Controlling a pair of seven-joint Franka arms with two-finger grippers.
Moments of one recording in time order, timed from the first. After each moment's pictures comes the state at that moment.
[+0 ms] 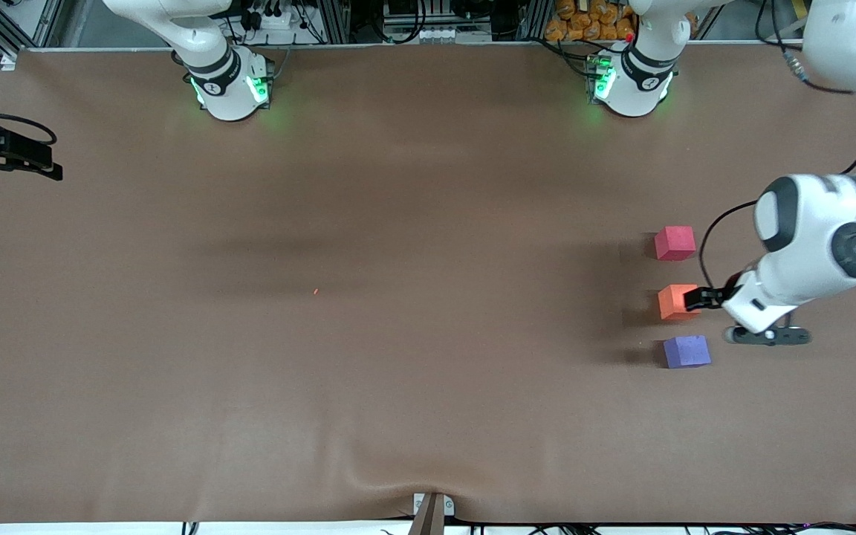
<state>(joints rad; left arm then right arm) 0.20 0.34 -0.21 -1.82 0.12 2.15 -0.02 0.06 0.09 -0.13 -1.38 0.03 1.28 -0.16</state>
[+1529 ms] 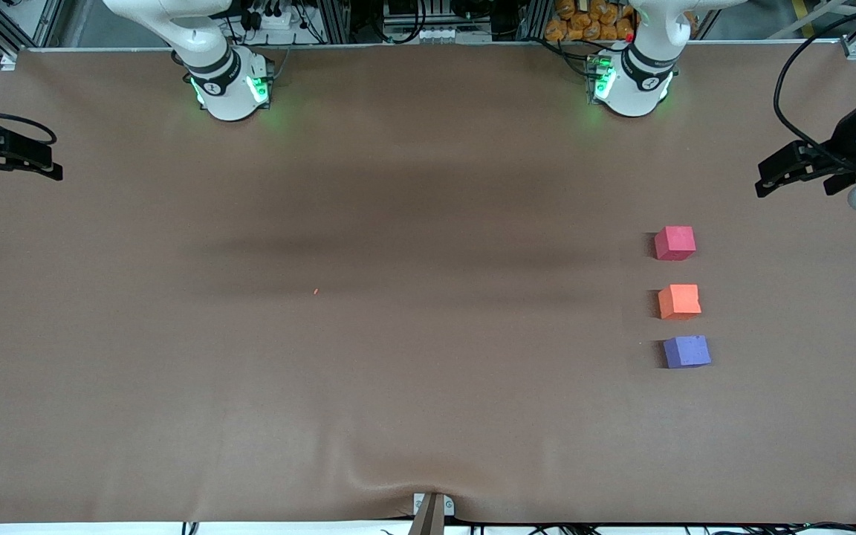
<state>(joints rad) 0.04 0.00 -0.12 -1.52 -0.01 1.50 -0.10 0.06 0.09 -0.13 -1.38 0.04 1.28 -0.16</state>
